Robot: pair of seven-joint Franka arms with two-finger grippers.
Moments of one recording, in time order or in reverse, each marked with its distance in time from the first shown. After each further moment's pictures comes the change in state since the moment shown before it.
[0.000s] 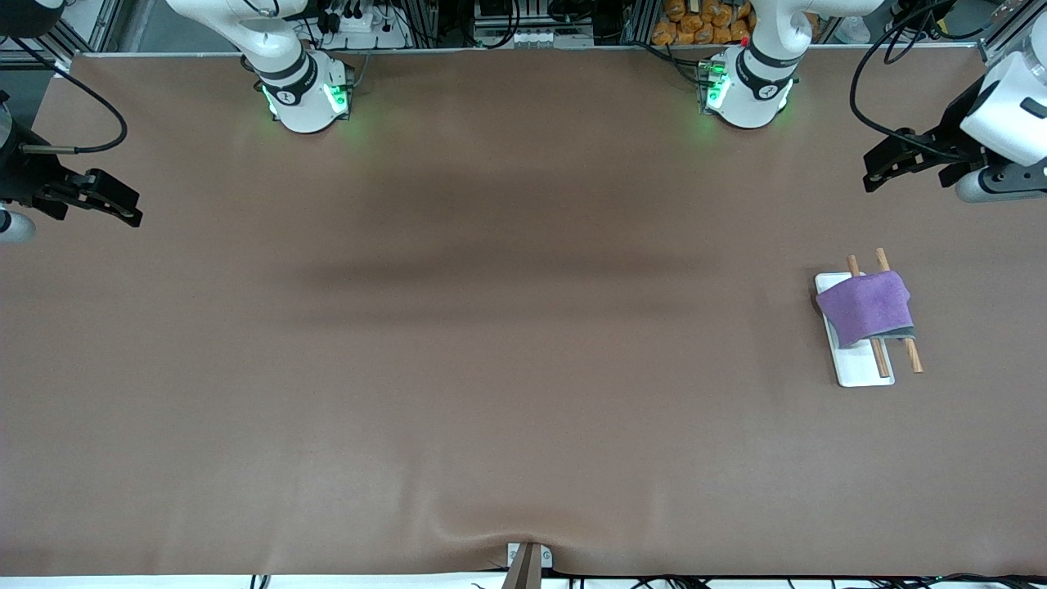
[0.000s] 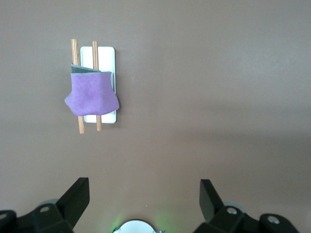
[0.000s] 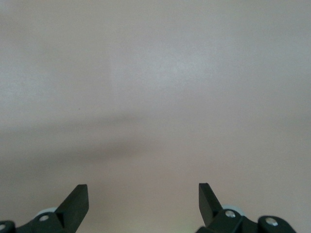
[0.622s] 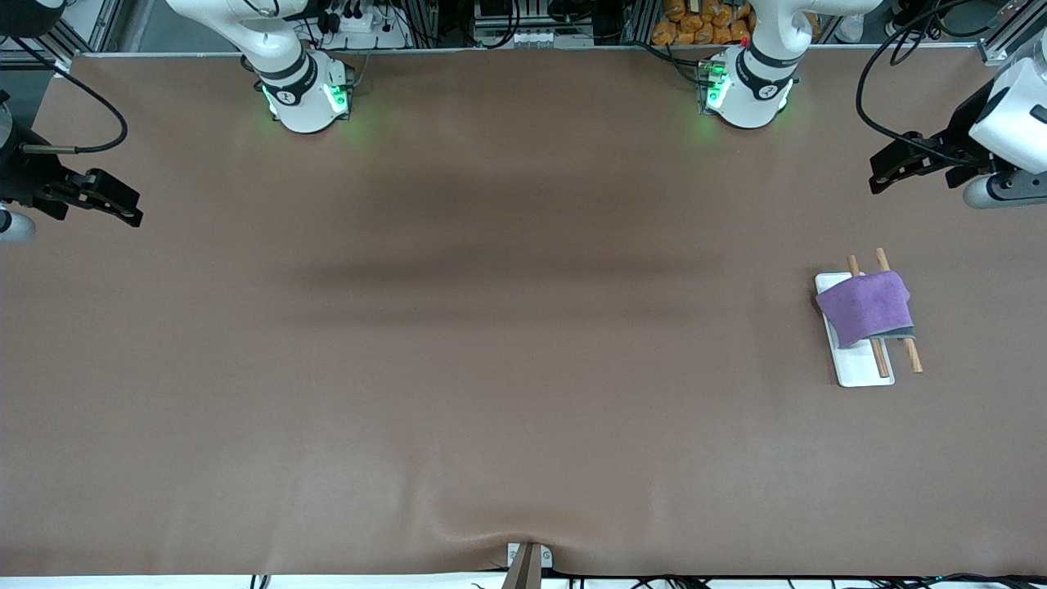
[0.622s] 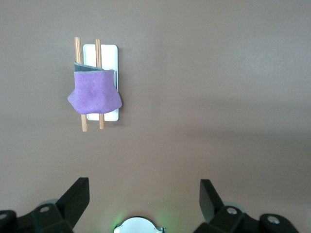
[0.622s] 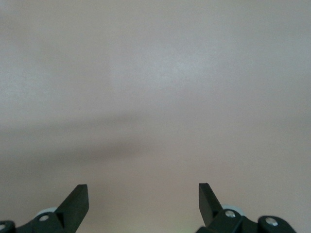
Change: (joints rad) left arm 0.058 0.022 -0.047 0.026 0.000 -0.015 0.004; right arm 0.000 0.000 0.001 0.000 0.000 0.000 0.000
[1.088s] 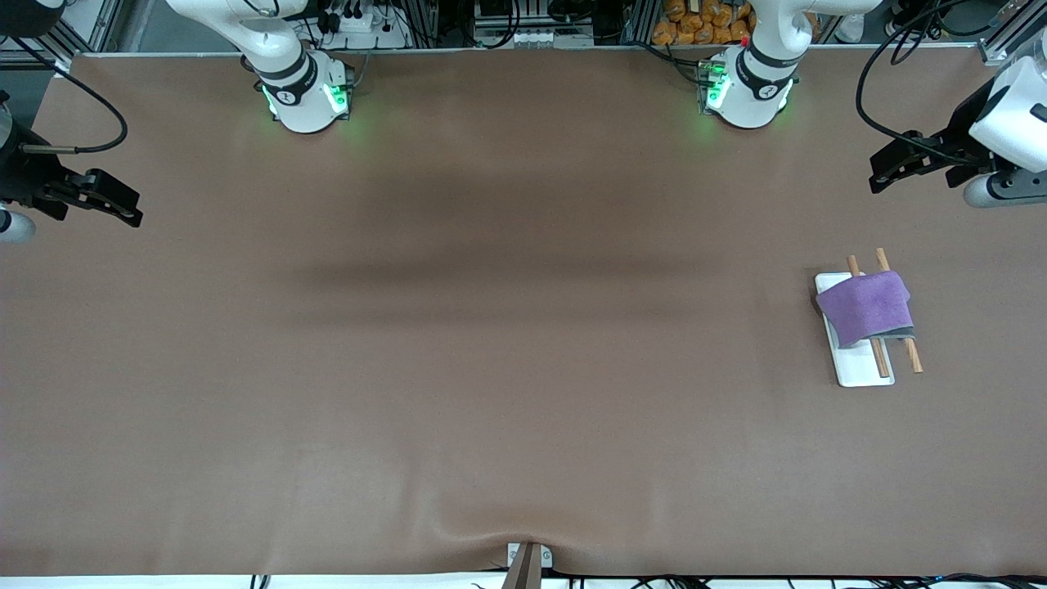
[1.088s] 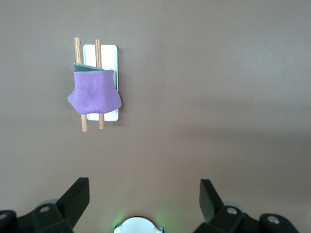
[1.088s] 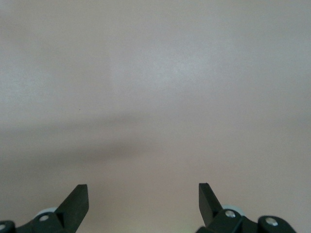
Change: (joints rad) left arm 0.003 0.000 -0.005 0.002 0.000 -0.003 0.000; right arm 0.000 0.000 0.000 0.000 0.000 0.003 0.000
